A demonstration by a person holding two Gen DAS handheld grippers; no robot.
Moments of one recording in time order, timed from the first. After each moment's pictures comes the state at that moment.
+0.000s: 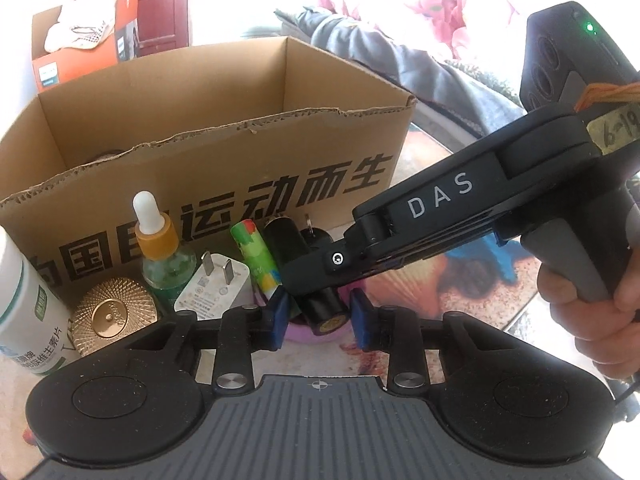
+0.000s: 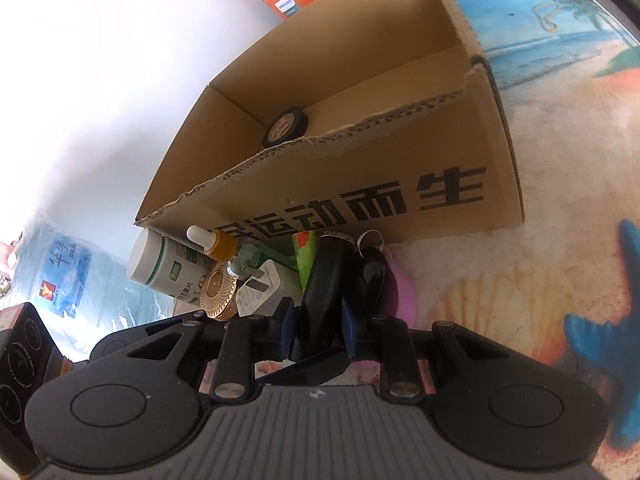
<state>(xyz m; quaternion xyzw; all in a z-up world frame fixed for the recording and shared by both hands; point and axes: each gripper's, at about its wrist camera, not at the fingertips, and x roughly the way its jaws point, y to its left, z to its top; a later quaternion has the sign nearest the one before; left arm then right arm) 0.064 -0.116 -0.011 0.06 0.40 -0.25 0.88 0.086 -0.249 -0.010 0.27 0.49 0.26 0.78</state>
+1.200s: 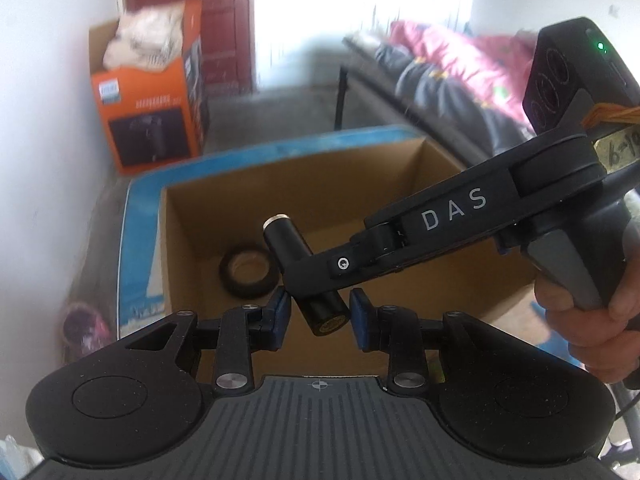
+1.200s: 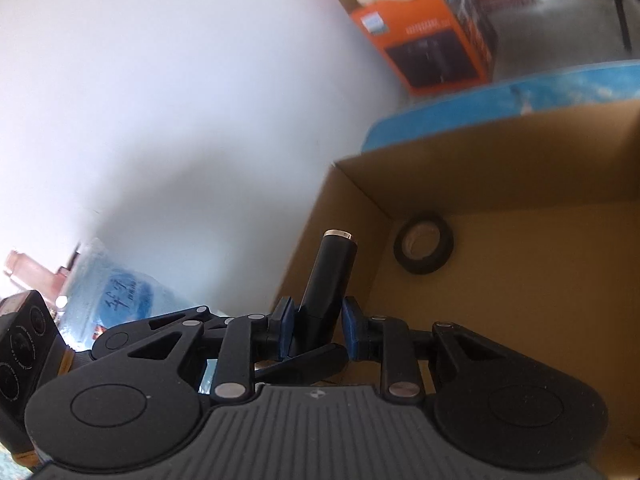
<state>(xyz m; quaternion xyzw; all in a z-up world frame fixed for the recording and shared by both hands) 0.180 -0.039 0.065 0.06 0.40 -0.18 0.89 0.229 -0.149 0.065 0.25 0.48 0.35 0.77</state>
